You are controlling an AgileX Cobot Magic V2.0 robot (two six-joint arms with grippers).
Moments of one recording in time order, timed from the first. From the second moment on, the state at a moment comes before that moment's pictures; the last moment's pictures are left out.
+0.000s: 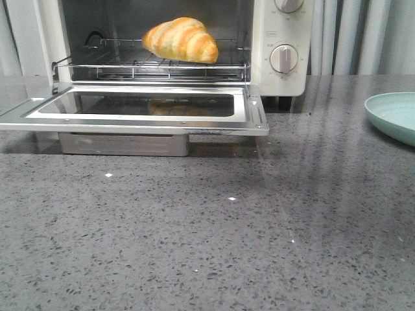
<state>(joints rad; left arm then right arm) -0.03 0.00 -0.12 0.03 0.34 -0.18 0.94 1.61 -1.74 -0.49 1.25 0.13</state>
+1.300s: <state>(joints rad) -0.03 0.00 -0.11 0.03 0.32 -0.18 0.83 1.33 -1.40 -0.49 1.25 0.24</state>
